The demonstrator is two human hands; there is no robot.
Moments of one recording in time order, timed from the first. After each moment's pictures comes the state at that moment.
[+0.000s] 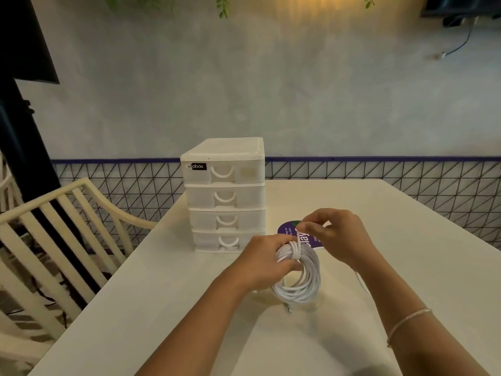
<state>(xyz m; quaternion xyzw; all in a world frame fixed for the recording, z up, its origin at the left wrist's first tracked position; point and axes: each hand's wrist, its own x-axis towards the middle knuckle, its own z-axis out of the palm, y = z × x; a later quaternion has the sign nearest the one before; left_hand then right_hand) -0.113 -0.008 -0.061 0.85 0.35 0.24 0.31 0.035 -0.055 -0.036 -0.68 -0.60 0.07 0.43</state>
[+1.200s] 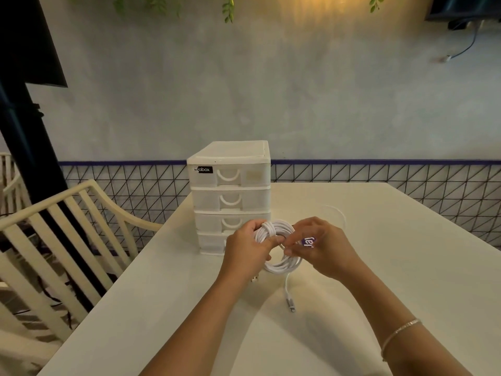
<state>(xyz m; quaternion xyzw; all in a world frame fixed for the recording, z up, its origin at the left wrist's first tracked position) -0.125 0.015 -0.068 0.70 0.42 0.43 0.38 0.019 -0.045 -0.053 -0.65 -0.65 0.09 0.38</state>
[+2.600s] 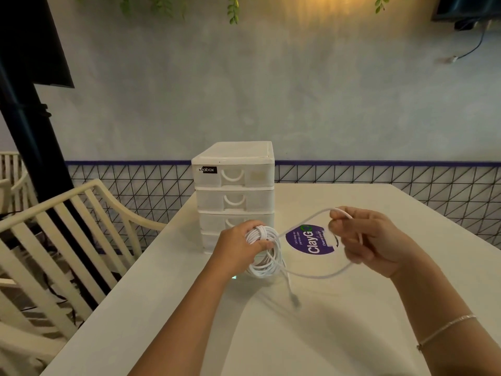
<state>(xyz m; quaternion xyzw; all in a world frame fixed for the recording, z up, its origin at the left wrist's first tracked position) -0.147 0.030 -0.061 0.75 0.44 0.36 0.34 0.056 -0.074 -0.019 -0.48 -0.45 0.49 0.58</state>
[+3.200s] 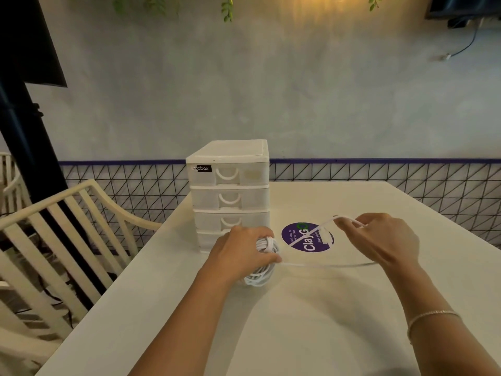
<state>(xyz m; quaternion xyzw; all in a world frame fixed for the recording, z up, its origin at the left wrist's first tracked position) -0.143 0.013 -0.051 0.85 0.46 0.22 0.14 0.070 -0.072 -0.034 -0.85 -0.42 -0.05 0.31</state>
